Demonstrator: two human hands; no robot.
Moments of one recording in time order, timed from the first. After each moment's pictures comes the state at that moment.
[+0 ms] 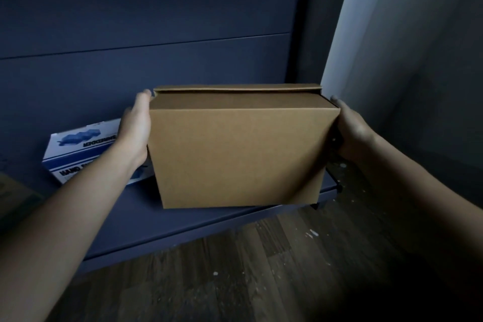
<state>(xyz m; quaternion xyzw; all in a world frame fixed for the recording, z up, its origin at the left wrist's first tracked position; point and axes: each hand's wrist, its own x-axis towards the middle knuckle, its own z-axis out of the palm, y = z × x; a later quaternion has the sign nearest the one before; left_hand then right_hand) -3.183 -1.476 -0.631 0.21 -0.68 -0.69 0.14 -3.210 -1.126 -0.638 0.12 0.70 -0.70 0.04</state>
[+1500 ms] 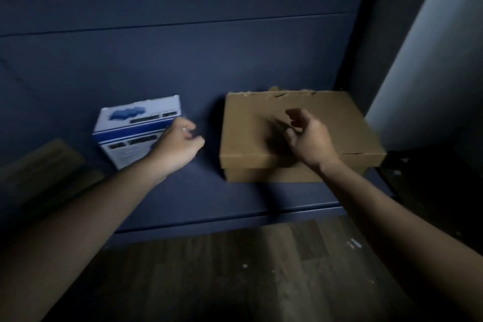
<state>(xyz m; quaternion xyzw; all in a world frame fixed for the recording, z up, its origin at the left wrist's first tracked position) -3.151 -1.503 -0.683 0.19 -0.88 -0.42 0.07 -3.220 -1.256 -0.694 -0.13 0.89 -0.44 -0.05</state>
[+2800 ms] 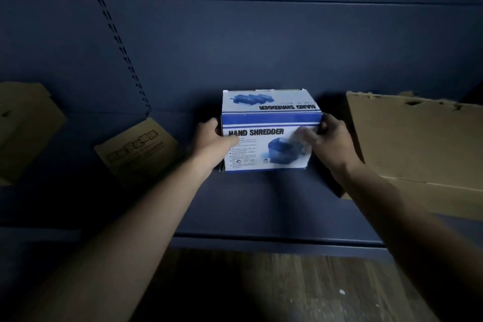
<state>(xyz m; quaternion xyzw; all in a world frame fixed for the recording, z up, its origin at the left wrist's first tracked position) -3.149 -1.704 -0.738 0.27 -0.79 -0.55 0.10 -3.234 -1.486 -0.739 -0.10 0.84 -0.53 0.04</state>
